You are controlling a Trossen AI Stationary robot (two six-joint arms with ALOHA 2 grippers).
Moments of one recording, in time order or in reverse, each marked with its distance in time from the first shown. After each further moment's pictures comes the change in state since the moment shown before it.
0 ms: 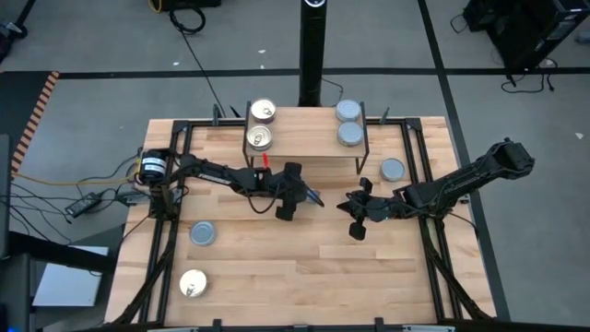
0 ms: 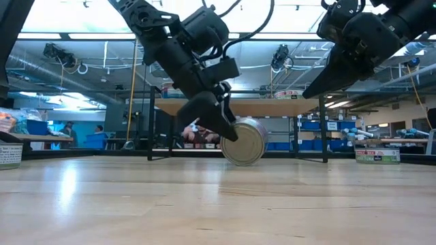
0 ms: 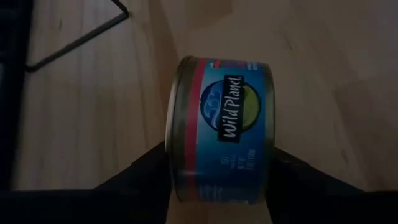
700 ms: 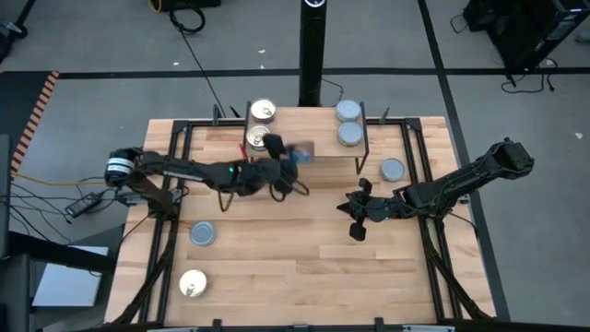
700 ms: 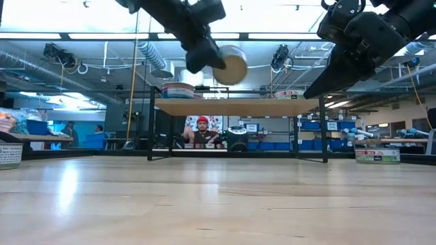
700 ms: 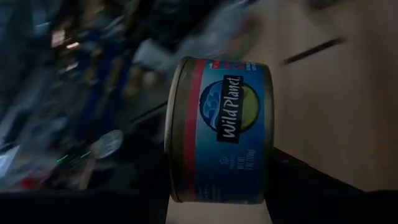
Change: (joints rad) left arm -0.041 -0.280 0.000 0.100 -0.602 0.236; right arm 0.000 0.000 0.000 0.000 -0.018 0.000
